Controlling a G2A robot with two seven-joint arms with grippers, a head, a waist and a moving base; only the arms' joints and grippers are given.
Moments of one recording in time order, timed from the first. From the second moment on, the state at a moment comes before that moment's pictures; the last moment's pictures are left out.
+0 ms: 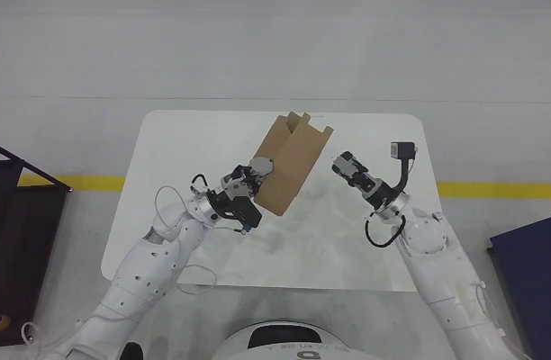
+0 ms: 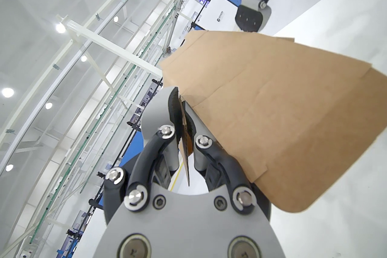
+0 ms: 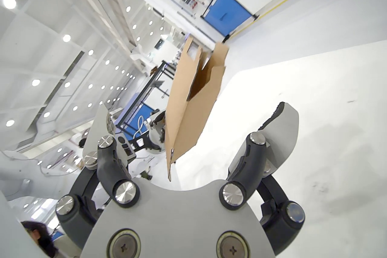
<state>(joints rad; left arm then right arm) 1.31 -1.14 -1.07 -1.47 2.18 0.05 0.69 -1.40 -1.20 1.30 -1.51 0.02 -0.63 0.49</state>
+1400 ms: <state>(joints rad) 1.51 -1.08 -1.40 -1.68 2.18 0.10 0.75 -1.40 -1.16 1.39 -1.47 0.21 -0.66 0.70</state>
